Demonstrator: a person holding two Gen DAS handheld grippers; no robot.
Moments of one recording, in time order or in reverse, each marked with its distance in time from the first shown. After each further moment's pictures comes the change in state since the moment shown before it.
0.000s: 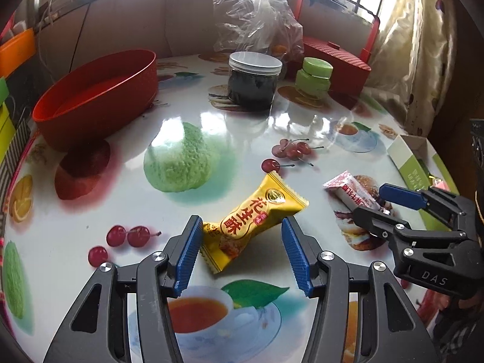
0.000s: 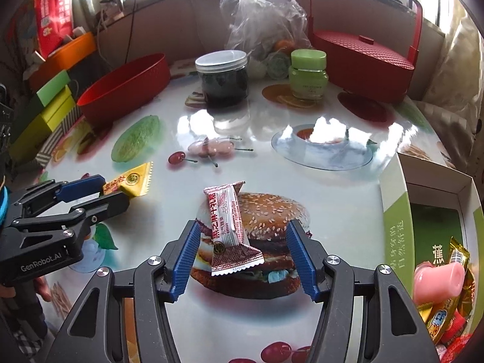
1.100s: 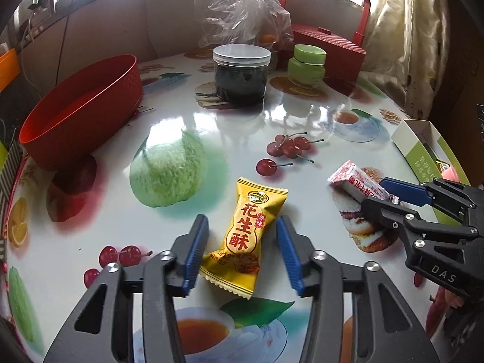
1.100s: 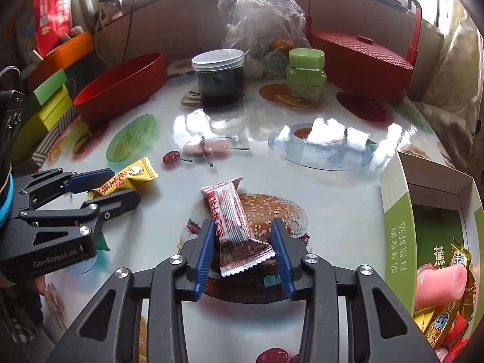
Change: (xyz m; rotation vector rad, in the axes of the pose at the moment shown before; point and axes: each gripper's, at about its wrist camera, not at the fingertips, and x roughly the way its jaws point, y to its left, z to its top) left arm 0.016 -0.007 0.007 0.071 0.029 0.012; right arm 0.003 -0.003 0.000 0.001 -0.012 -0.008
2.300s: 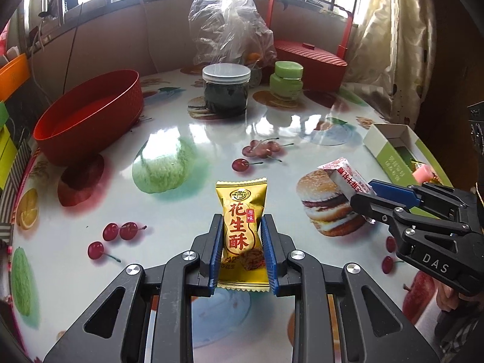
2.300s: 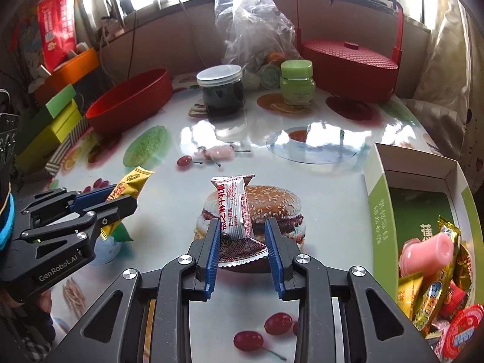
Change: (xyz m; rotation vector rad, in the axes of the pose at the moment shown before) left arm -0.040 -0.020 -0.015 -0.007 -0.068 -0.021; right arm -0.035 0.000 -0.013 0.048 -0.053 0.019
